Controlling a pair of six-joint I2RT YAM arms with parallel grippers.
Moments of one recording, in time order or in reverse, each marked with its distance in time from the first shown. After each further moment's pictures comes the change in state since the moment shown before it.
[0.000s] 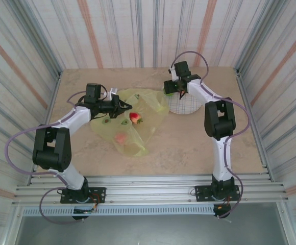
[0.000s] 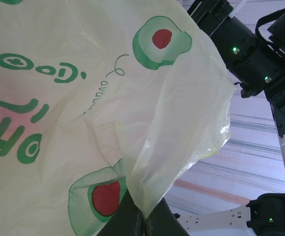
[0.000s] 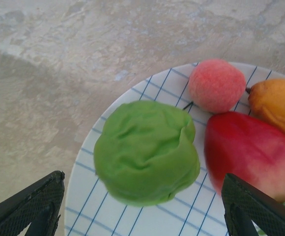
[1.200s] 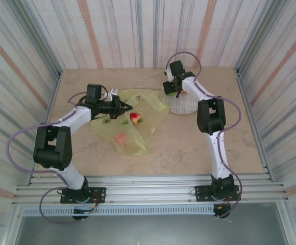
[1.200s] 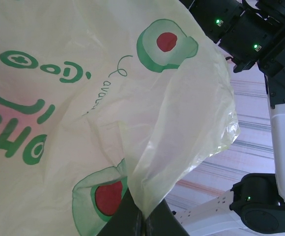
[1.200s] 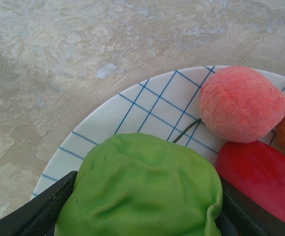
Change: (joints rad) left arm 0.000 0.017 0.000 0.000 0.007 0.000; right arm 0.010 0.193 0.249 -0.161 0.021 -0.085
